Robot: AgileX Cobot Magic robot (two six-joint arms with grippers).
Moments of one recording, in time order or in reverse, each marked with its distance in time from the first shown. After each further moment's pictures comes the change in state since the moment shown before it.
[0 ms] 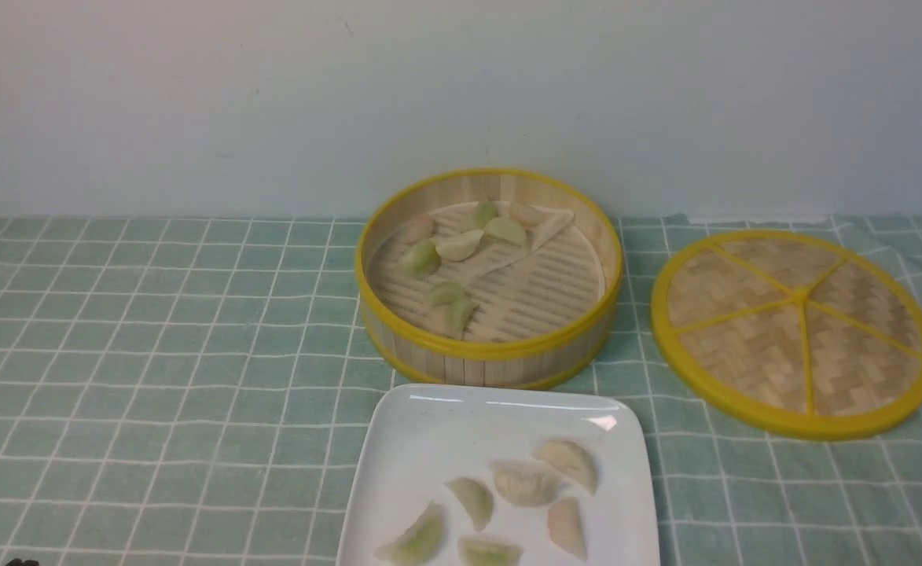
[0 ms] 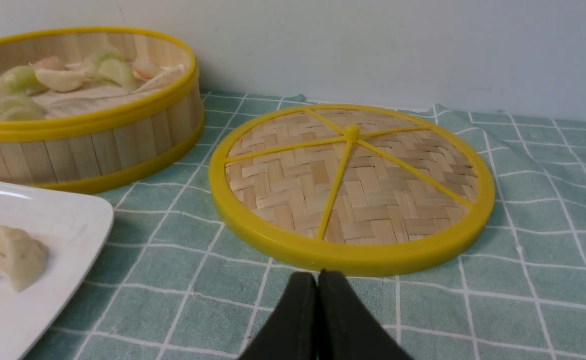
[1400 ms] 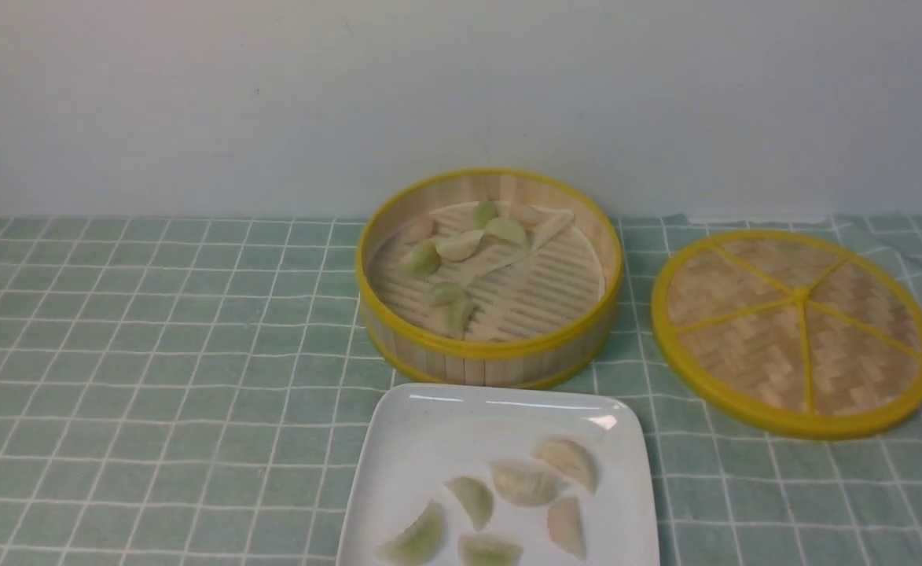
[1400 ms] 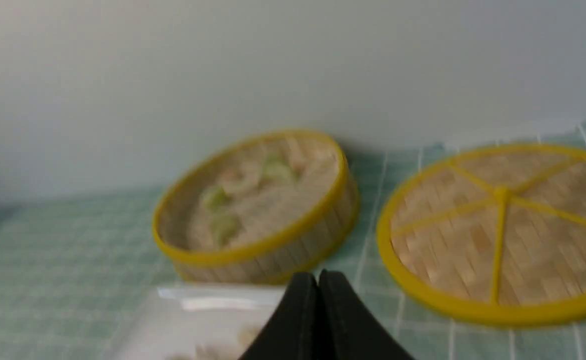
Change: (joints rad) right arm 0.002 0.393 -0.595 0.360 0.405 -0.029; left arm 0.000 0.670 -0.864 -0.077 0.440 -0.220
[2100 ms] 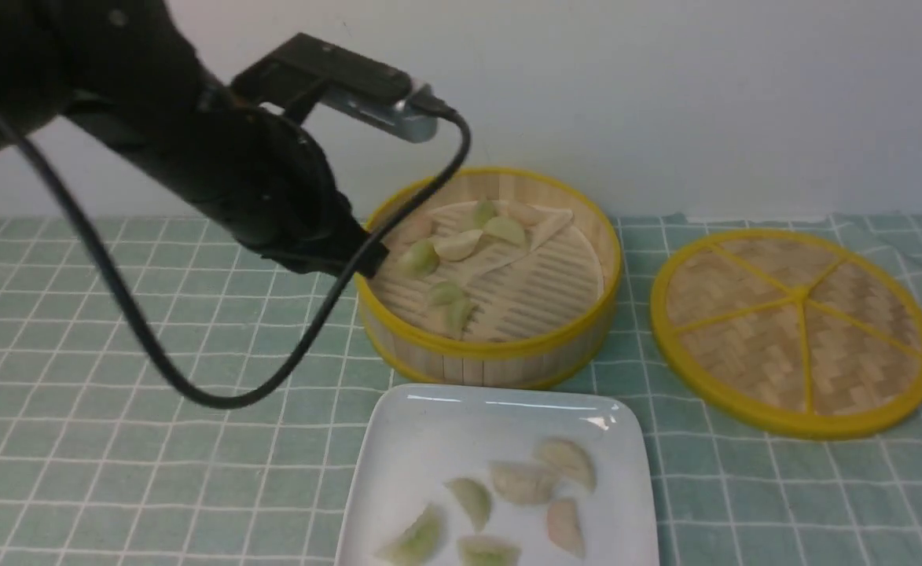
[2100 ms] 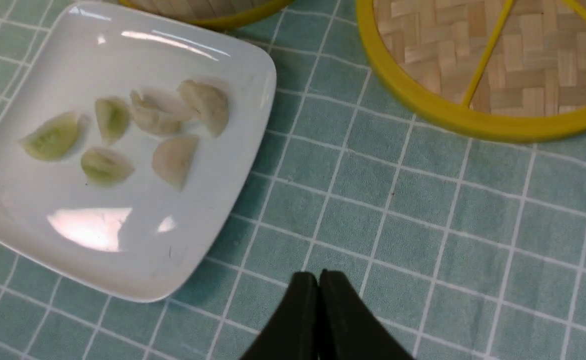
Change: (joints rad) right arm 0.000 0.344 -0.245 -0.060 0.388 -0.163; left arm -0.288 0.986 -0.620 -0.119 0.144 0.534
